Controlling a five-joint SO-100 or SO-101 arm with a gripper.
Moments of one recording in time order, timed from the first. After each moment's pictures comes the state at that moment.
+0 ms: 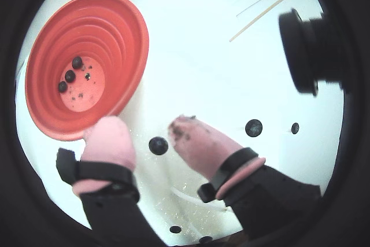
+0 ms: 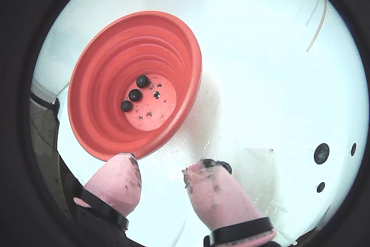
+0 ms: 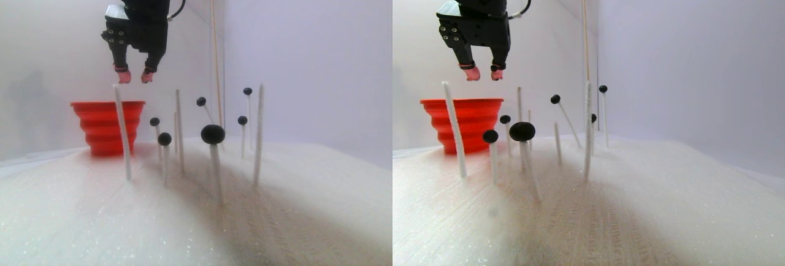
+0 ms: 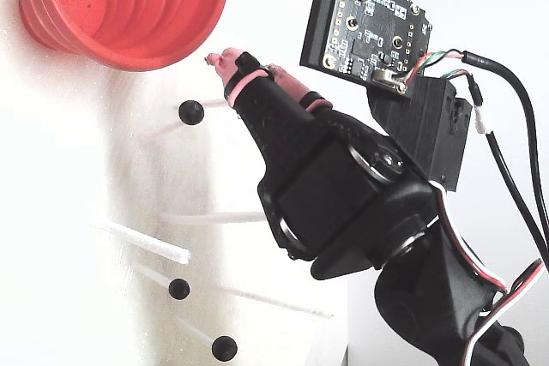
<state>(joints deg) -13.1 96.4 122.1 -3.8 -96.5</state>
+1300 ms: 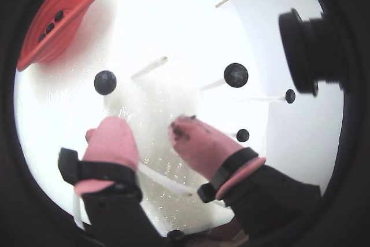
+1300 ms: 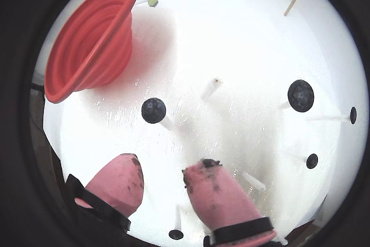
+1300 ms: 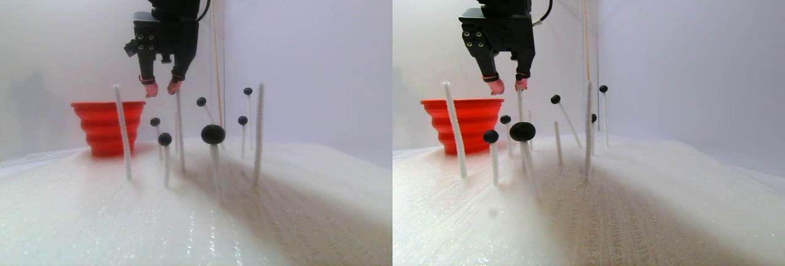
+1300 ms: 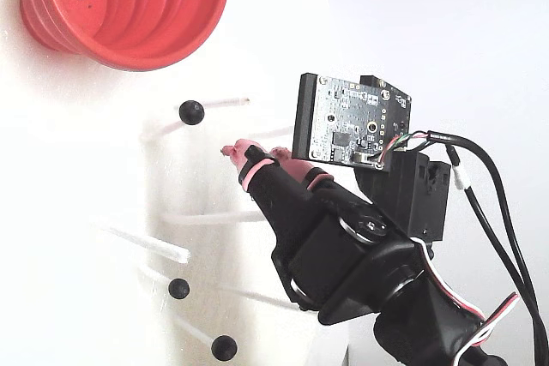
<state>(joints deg) -5.0 98.8 129.5 -1.4 -104.2</state>
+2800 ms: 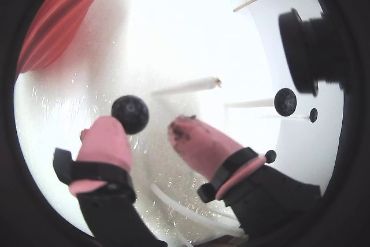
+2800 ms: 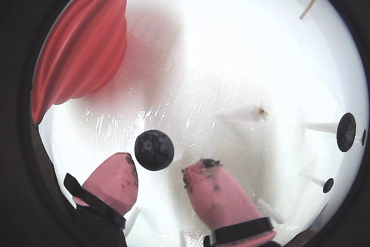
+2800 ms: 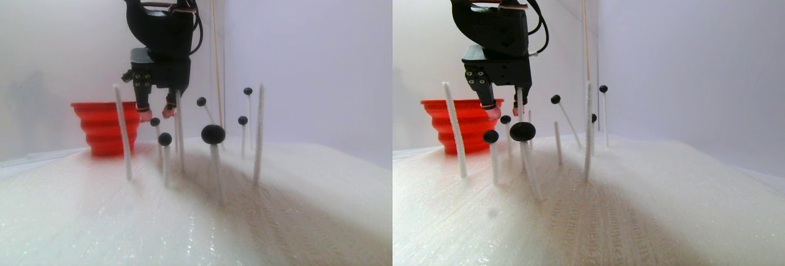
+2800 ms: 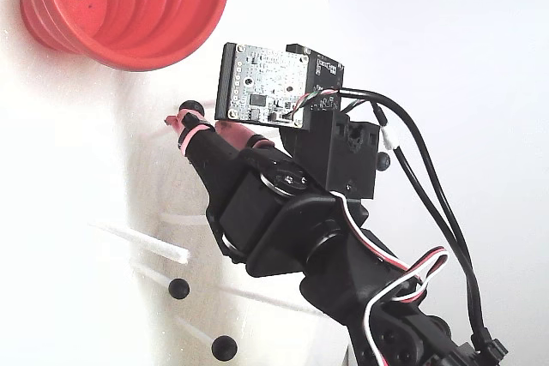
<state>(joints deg) -6.7 79.2 119.9 -11.2 -104.2</state>
